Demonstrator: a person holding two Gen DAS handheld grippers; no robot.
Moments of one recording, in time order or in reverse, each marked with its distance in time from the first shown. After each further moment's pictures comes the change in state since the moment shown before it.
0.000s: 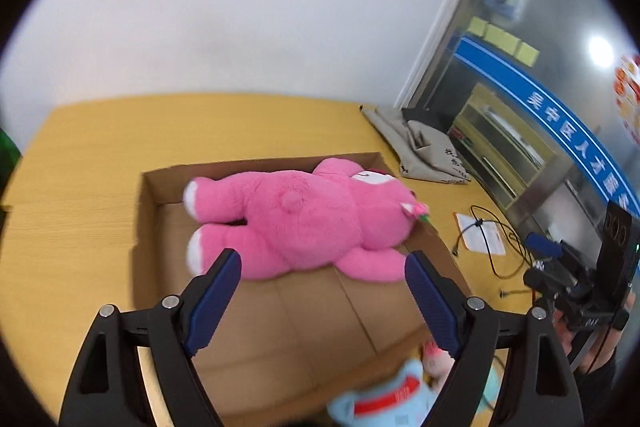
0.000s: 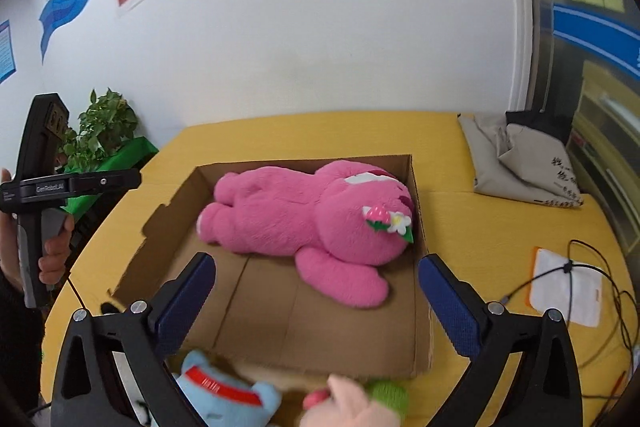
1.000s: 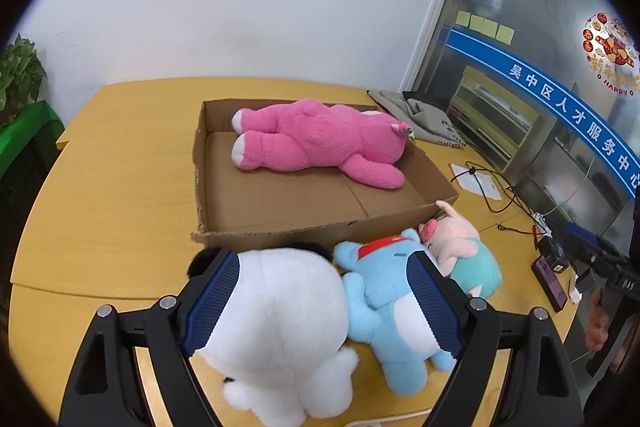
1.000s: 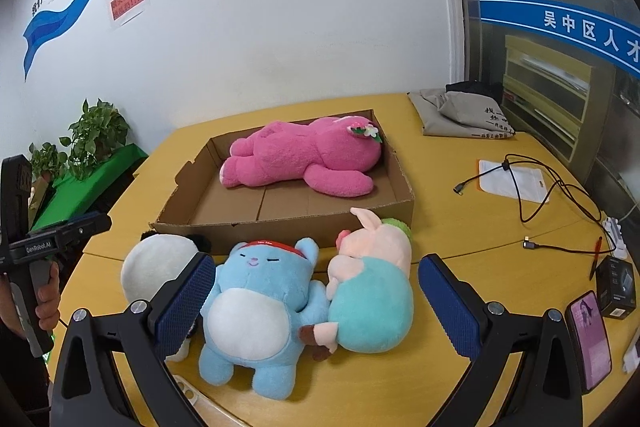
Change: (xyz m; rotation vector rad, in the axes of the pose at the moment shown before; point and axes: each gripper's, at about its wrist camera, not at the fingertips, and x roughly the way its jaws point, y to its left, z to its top) left arm -0.120 0.000 -0.162 -0.009 -0.026 0.078; right arm -0.127 0.062 -0.132 0.115 -0.035 -0.114
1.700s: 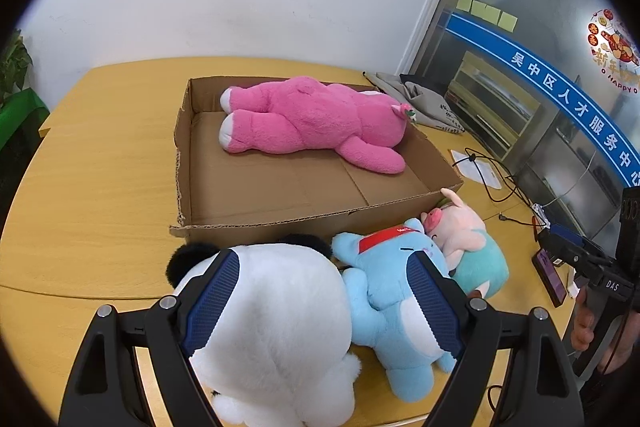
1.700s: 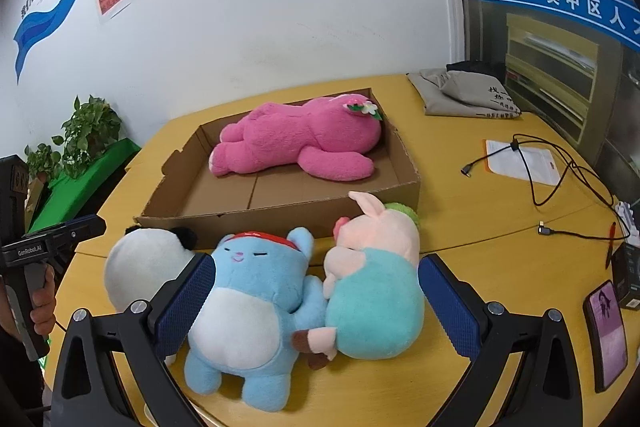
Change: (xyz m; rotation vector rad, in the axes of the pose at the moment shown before) left arm 0.040 0.004 0.003 -0.007 0.063 -0.028; right arm 0.043 -0.013 -0.010 0.041 0.049 -0.008
